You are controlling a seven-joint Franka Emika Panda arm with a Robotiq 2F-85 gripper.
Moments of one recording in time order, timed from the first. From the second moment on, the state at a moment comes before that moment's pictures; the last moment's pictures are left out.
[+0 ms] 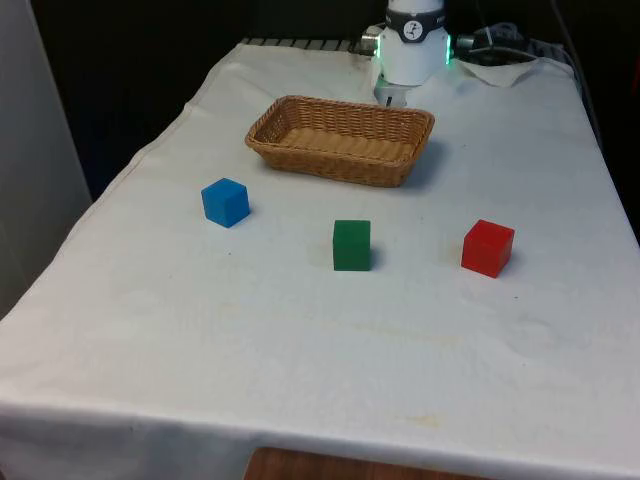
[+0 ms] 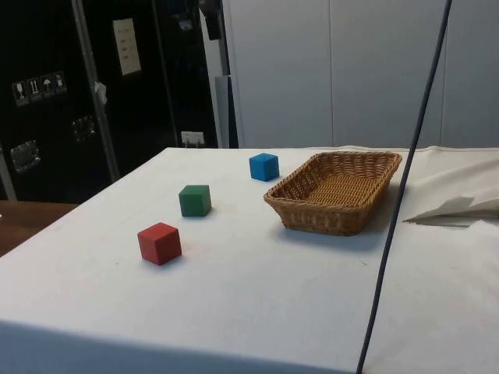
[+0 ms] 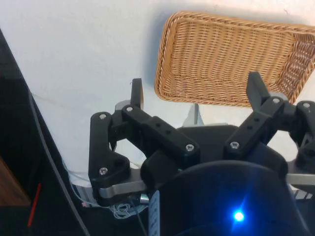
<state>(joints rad) 0.02 0.06 -0.02 -1.84 0.00 1.83 0.00</state>
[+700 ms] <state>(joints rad) 0.02 0.16 -0.04 -1.83 0.00 1.94 -0.01</state>
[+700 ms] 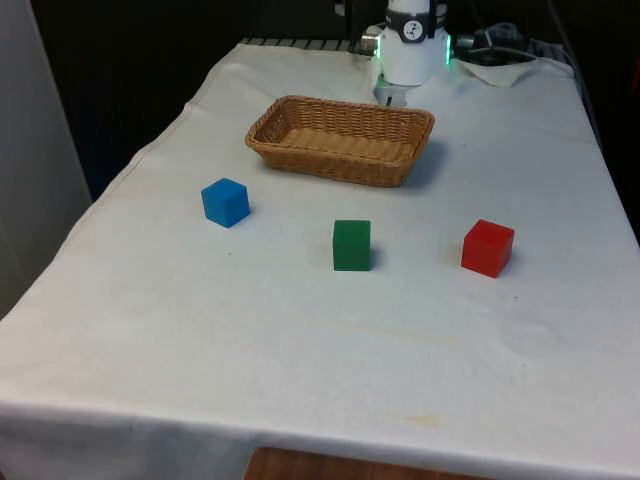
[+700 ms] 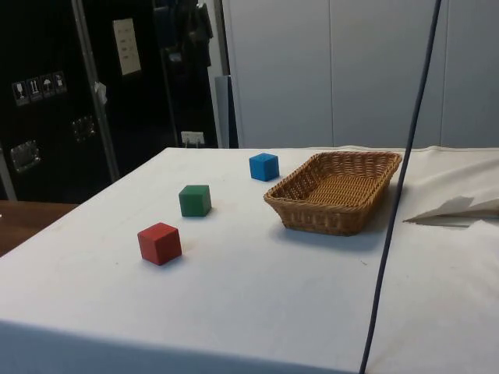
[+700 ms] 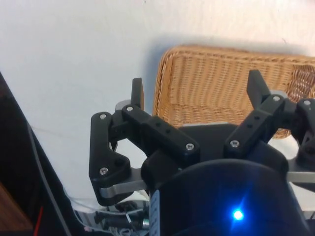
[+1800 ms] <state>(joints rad) 0.03 0.35 -0.03 -1.78 -0.01 2.15 -0.01</state>
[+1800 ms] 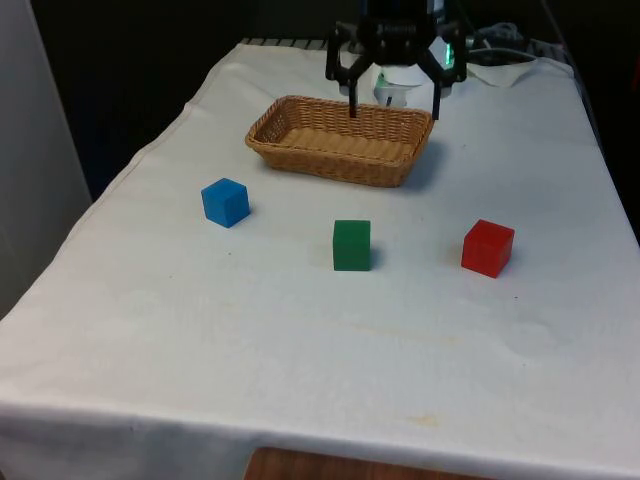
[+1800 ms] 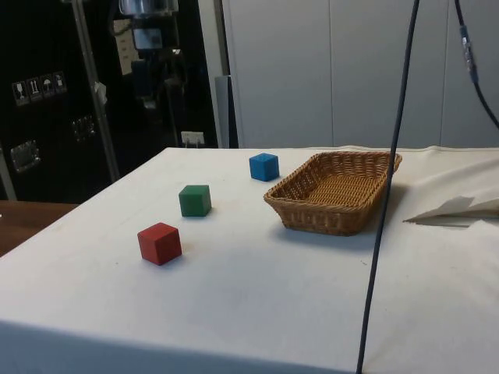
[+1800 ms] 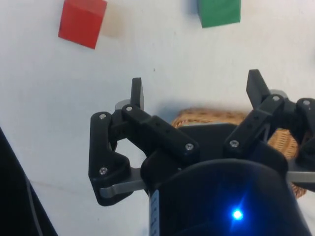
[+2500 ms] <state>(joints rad) 0.03 0.40 -0.04 -1.83 -0.01 2.28 -0.14</state>
